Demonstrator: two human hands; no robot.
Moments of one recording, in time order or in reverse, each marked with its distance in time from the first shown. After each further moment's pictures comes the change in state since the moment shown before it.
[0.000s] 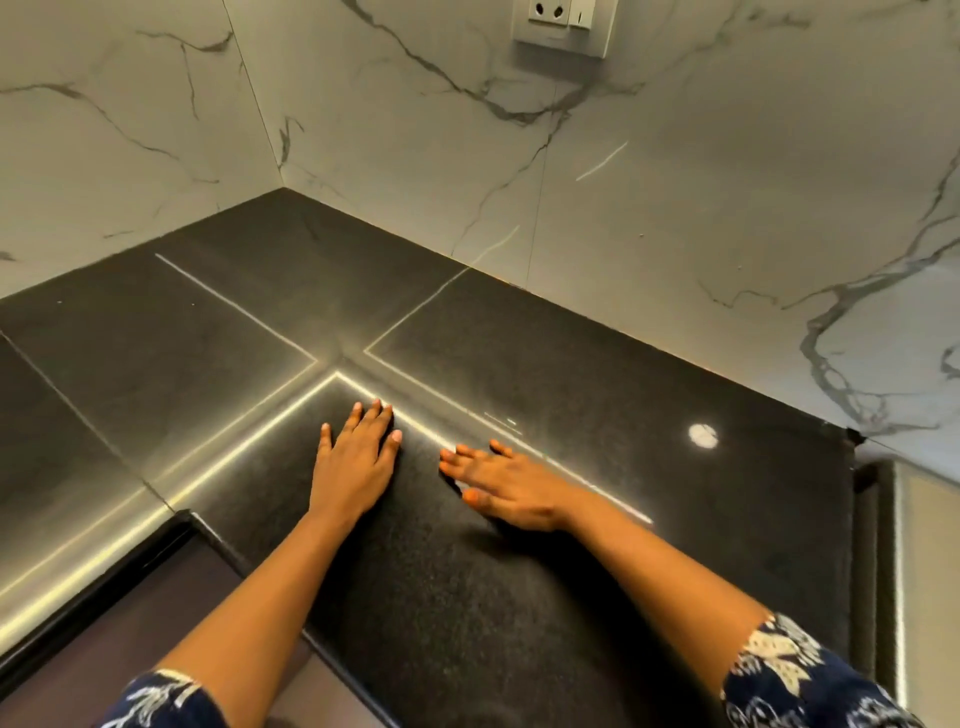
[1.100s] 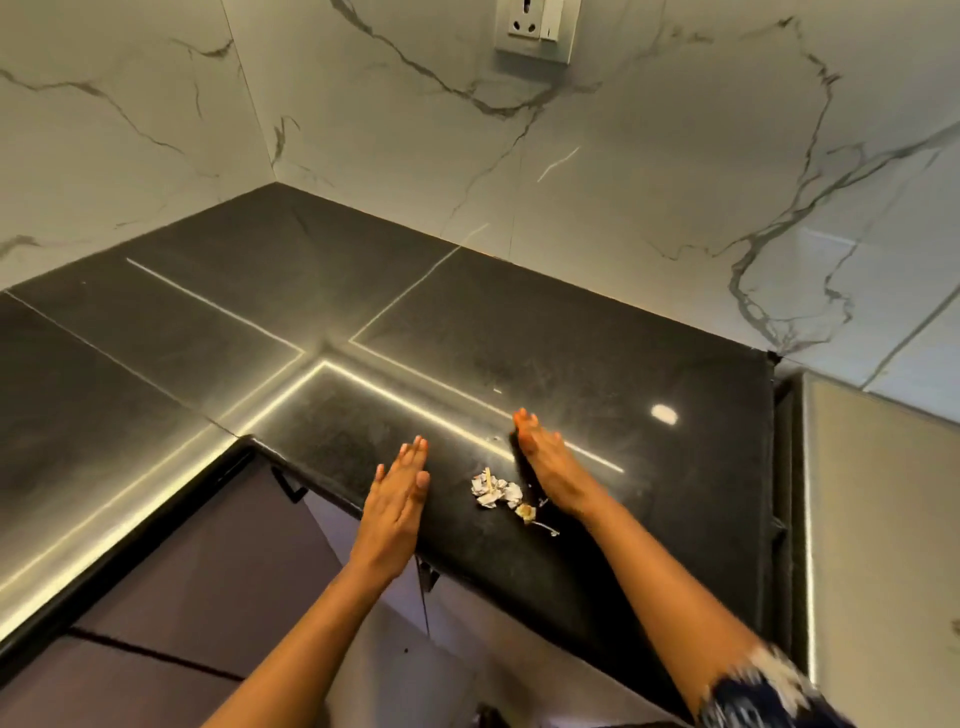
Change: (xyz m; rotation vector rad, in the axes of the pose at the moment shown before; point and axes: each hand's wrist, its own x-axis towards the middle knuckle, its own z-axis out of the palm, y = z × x) left_hand -0.175 -0.005 -0.003 -0.635 -0.104 0.207; right_hand -0.078 -0.097 0.054 0.431 0.370 0.553
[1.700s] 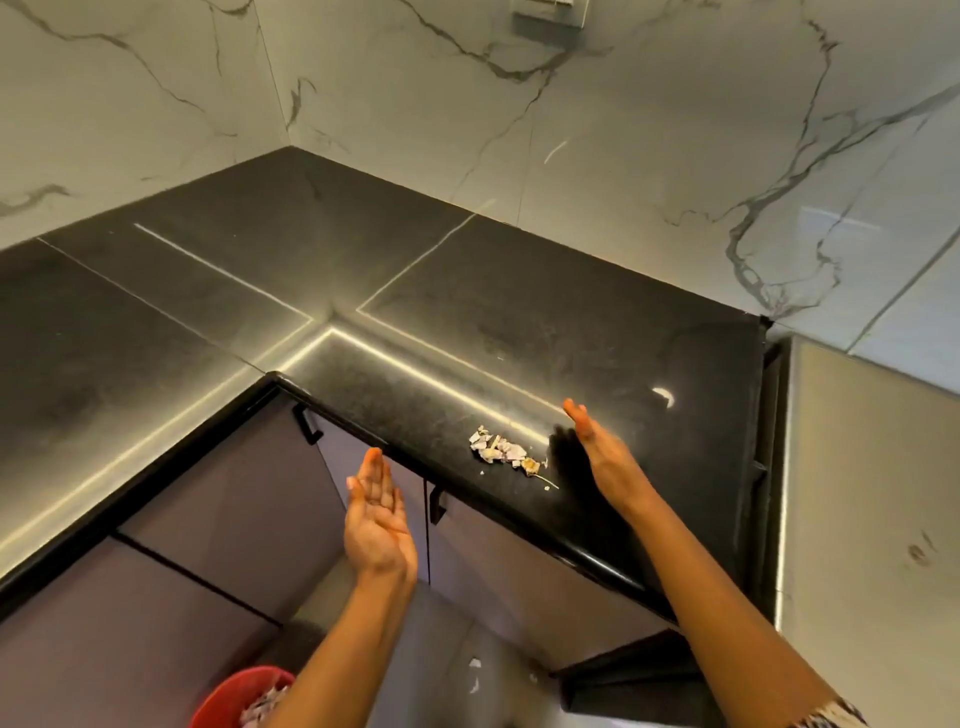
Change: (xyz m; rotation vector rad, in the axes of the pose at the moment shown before) left_hand -0.085 0.032 0.017 -1.284 0.594 -0.442; right_hand -0.098 0.001 -0.001 0.333 0.163 0.104
